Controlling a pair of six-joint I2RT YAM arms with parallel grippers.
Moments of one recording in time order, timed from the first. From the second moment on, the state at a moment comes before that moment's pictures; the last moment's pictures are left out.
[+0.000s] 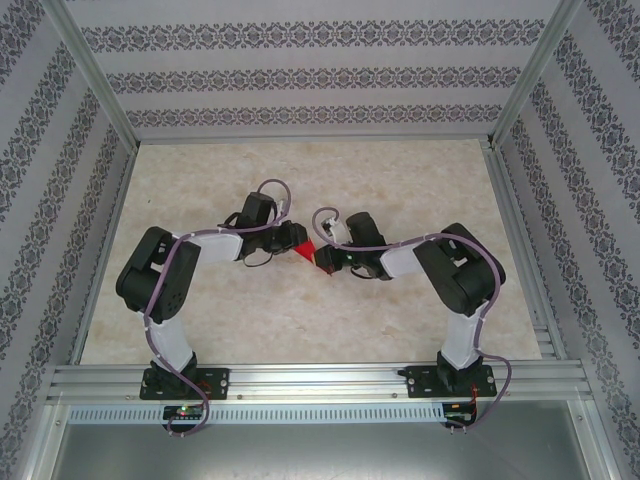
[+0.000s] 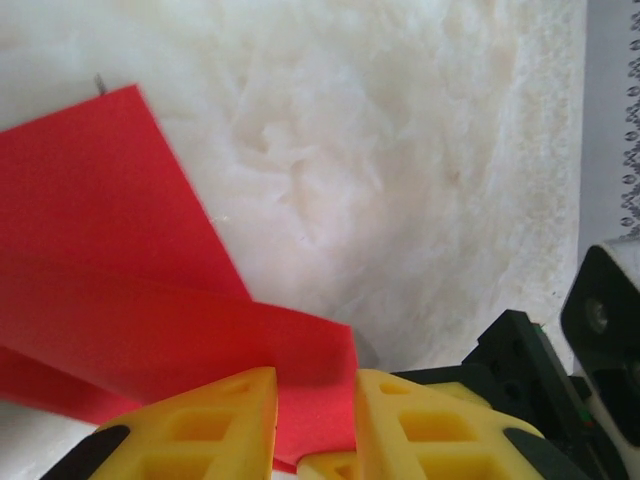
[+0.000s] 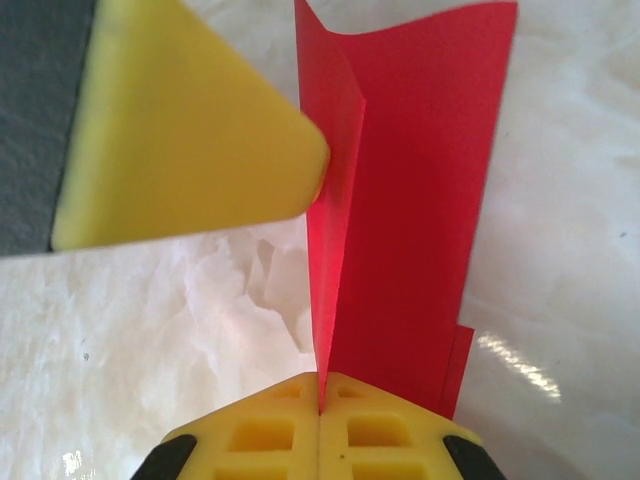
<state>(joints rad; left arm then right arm) -0.43 1.82 0.93 0.09 0.54 -0.77 0.58 1.89 0.79 0.40 -0.56 0.30</state>
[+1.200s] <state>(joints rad) -0.43 1.74 0.80 0.17 0.50 -0.77 0.62 1.99 0.98 0.18 -0.60 0.33</state>
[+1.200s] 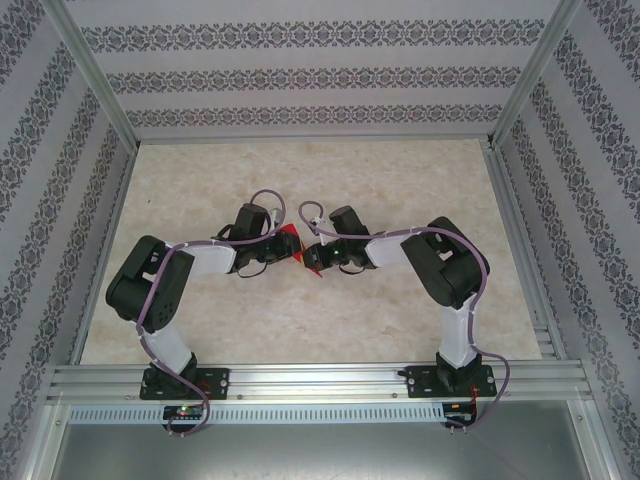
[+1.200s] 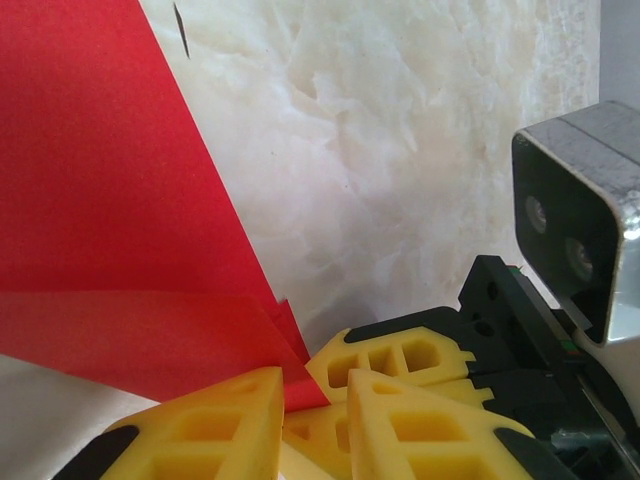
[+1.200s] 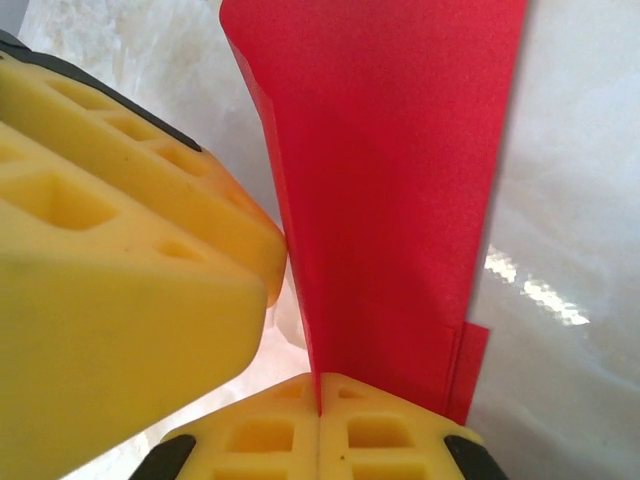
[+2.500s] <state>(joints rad) -0.42 1.82 0.78 0.24 0.48 -0.77 0.61 2.01 1.02 0.12 -0.61 0.33</state>
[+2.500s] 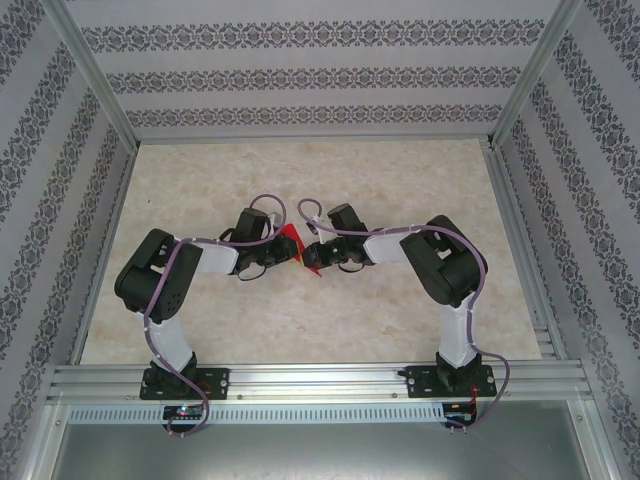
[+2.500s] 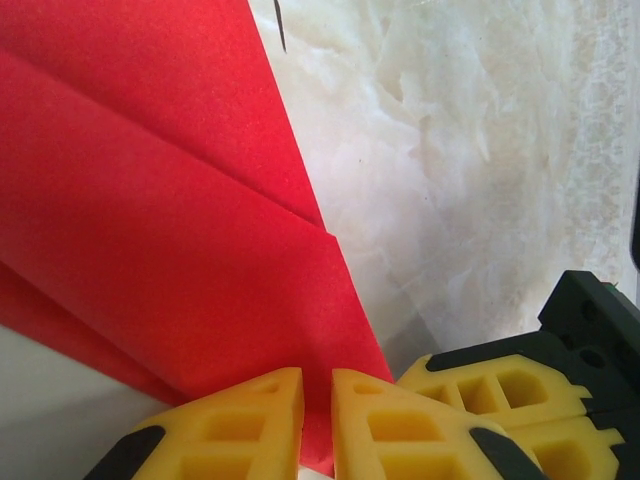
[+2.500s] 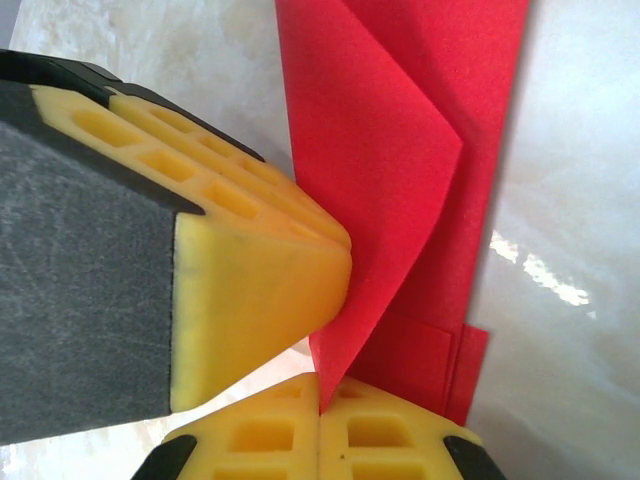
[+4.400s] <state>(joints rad) -0.40 1.87 0.88 0.09 0.52 -0.79 0.57 1.94 1.03 -0.15 -0.65 0.42</state>
